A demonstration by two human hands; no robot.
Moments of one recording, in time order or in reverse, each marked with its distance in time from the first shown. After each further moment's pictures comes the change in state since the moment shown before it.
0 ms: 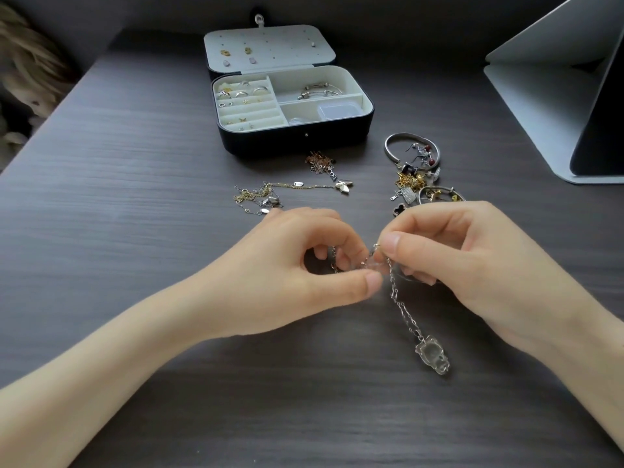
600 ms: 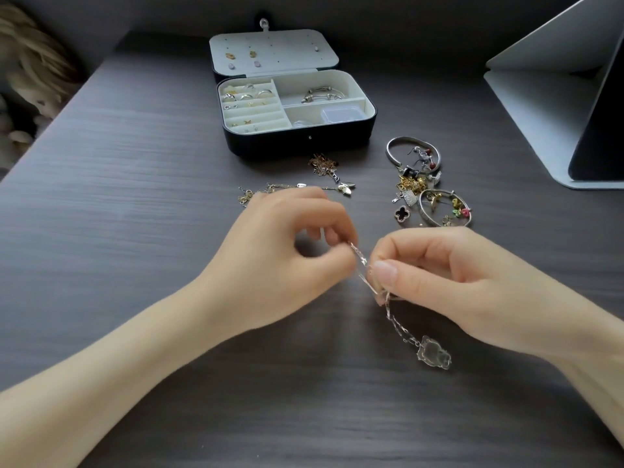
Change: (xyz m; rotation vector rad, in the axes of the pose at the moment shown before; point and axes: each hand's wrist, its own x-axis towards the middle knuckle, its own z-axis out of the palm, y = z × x) left_hand -0.001 0.002 0.001 0.152 0.280 0.028; right_hand -0.005 0.003 -0.004 -0.151 -0.298 0.002
